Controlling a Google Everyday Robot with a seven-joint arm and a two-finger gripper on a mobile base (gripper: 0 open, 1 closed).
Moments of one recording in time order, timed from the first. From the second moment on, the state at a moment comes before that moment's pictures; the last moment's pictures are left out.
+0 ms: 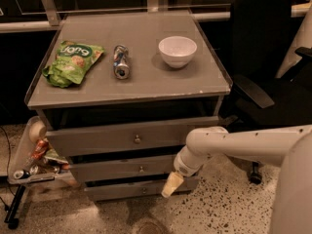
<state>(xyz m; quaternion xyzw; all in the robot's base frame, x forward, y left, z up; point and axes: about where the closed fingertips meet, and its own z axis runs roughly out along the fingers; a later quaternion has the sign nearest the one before) 0.519 -0.089 0.485 -0.49 0.85 0.12 0.13</state>
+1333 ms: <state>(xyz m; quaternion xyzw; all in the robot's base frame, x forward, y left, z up) 0.590 -0.115 0.436 -0.48 0.86 0.09 0.16</state>
